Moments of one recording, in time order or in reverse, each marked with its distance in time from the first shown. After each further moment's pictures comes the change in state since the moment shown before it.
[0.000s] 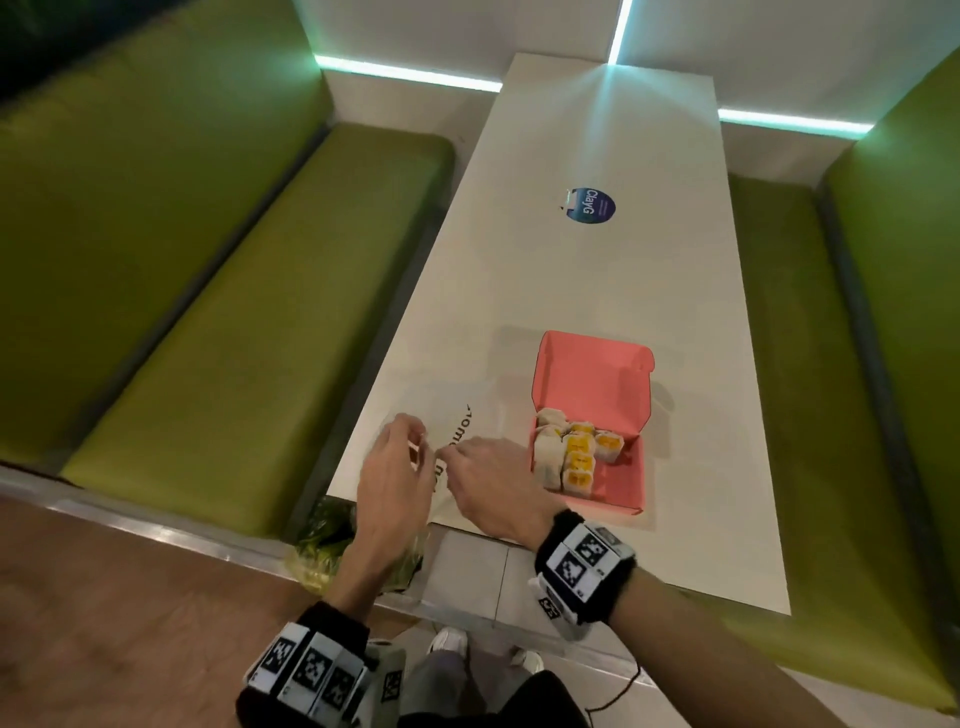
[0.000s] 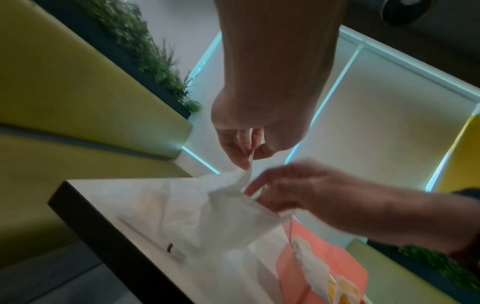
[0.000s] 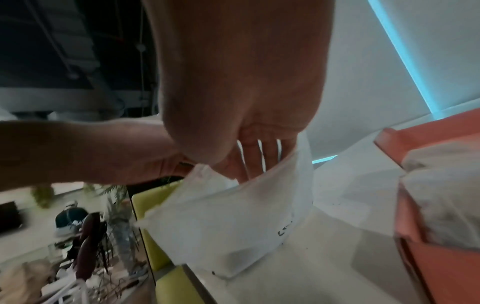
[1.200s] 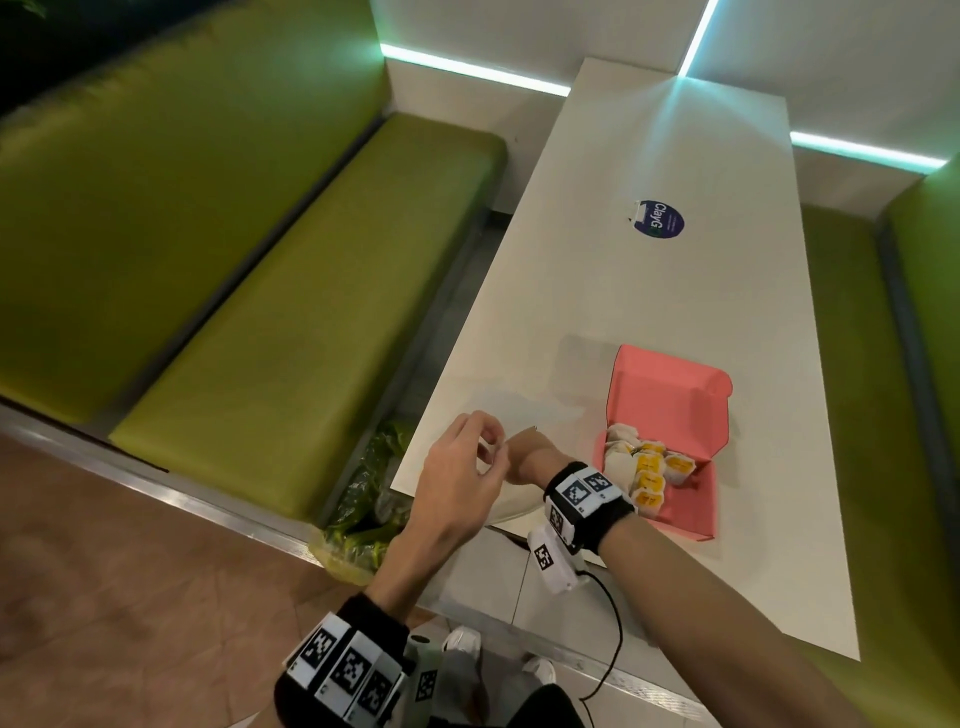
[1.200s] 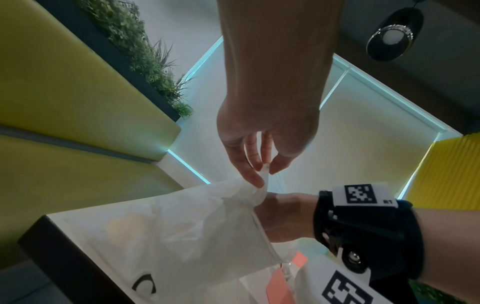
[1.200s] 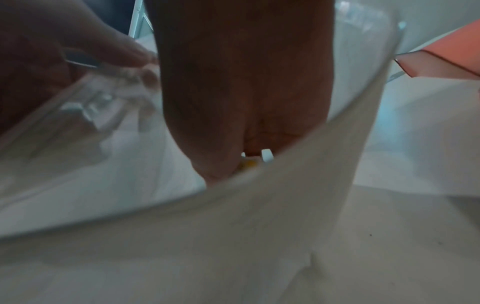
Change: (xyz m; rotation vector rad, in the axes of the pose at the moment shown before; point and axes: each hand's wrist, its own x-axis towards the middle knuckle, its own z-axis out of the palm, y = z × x) left_hand 0.009 -0.011 -0.038 -0.192 -0.129 0.101; right_hand 0.082 -0.040 -0.021 -0.148 -0.692 0.385
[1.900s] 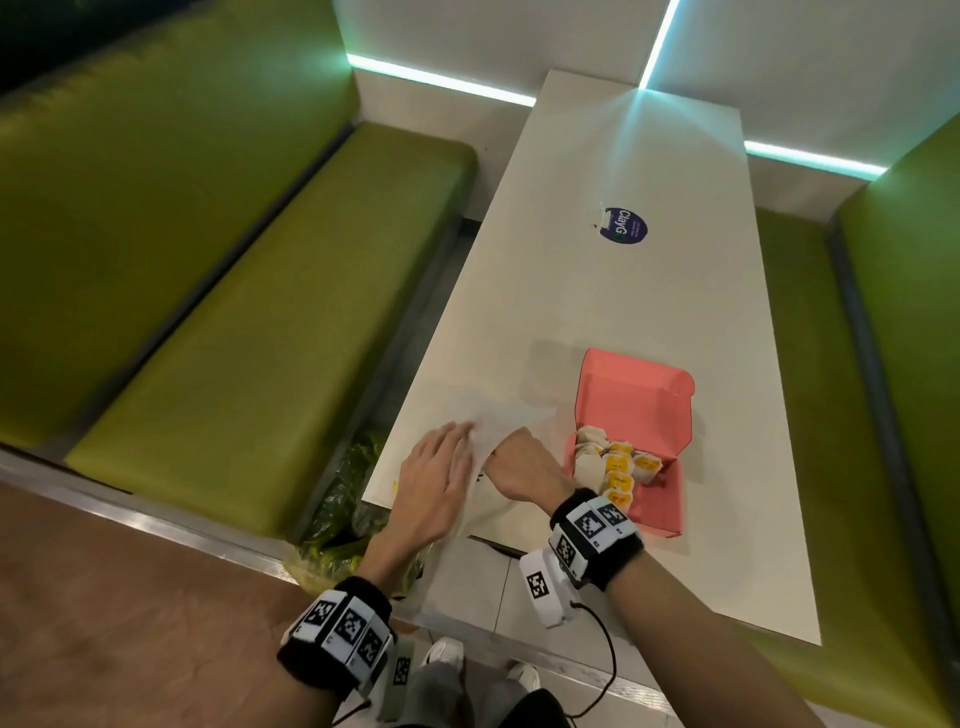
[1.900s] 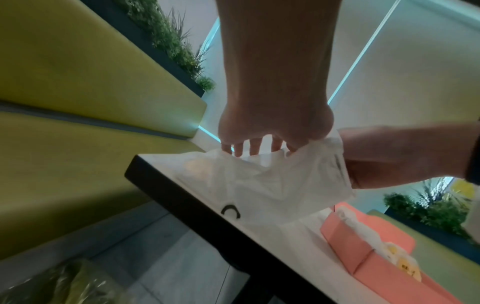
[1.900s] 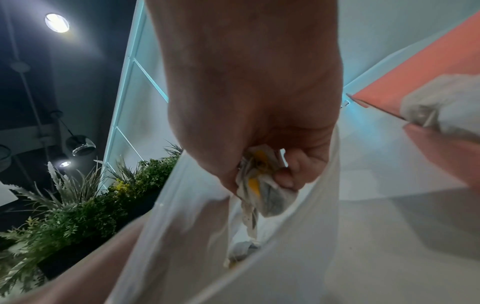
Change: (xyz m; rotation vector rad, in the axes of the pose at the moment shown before) left_hand 0.014 -0.065 0.042 0.175 -0.143 0.011; right_hand 0.014 0.033 0.033 0.457 0.228 0.064
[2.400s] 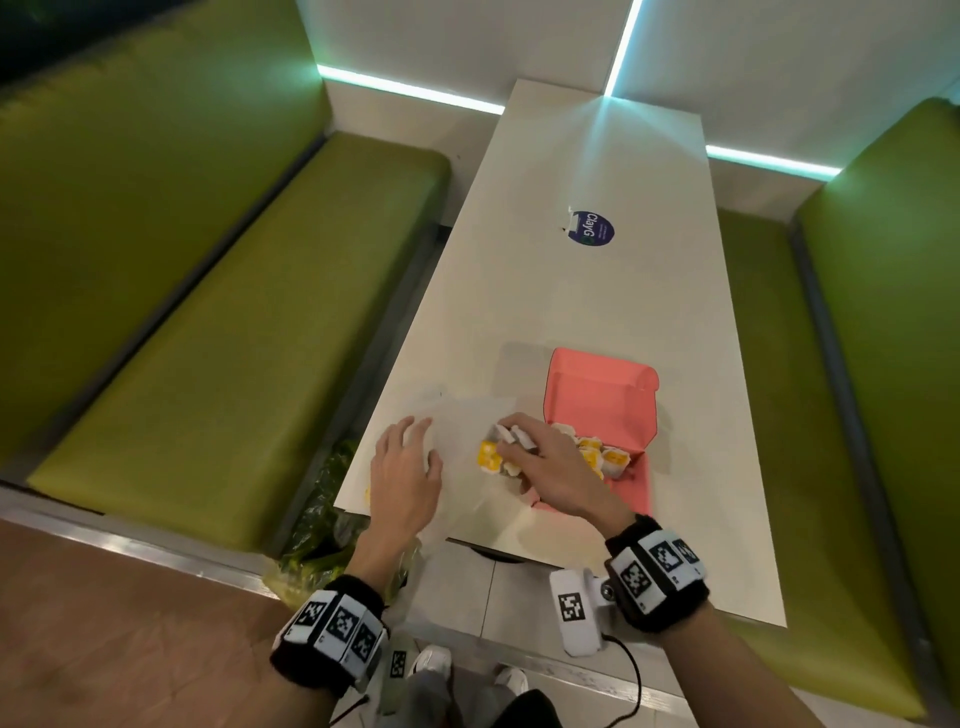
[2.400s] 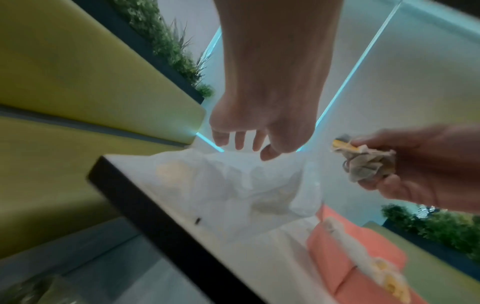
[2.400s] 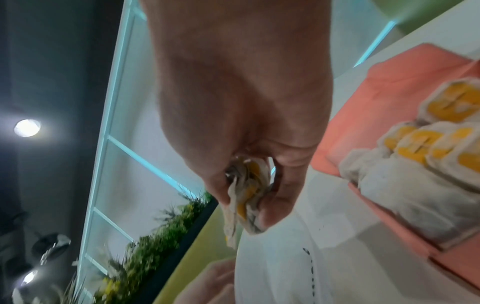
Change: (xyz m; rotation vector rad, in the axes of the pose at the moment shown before) left_hand 0.007 0.018 0.002 0.099 0.124 -0.137; right_hand -0.060 0.055 -0.032 0.641 0.221 -0.282
